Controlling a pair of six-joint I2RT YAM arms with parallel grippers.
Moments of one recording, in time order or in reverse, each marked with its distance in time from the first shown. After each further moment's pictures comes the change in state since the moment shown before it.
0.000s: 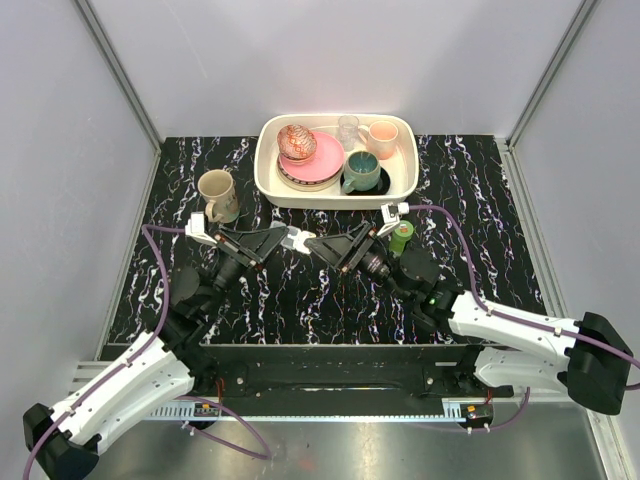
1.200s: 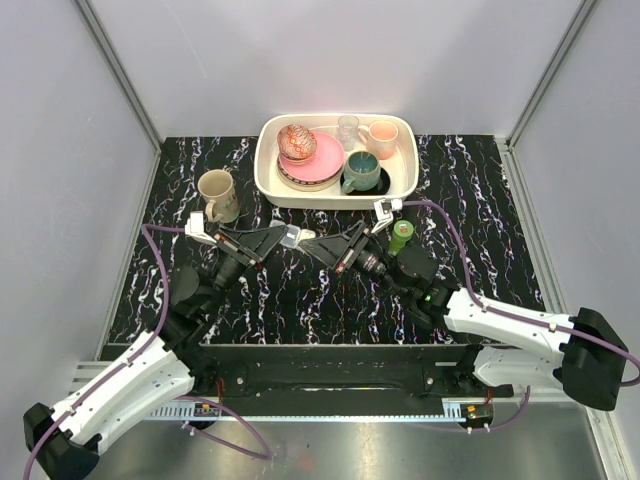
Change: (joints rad) left arm 0.001 0.012 -0.001 0.020 0.005 -0.006; right arm 0.000 0.041 0.032 0.044 -0.075 0.012
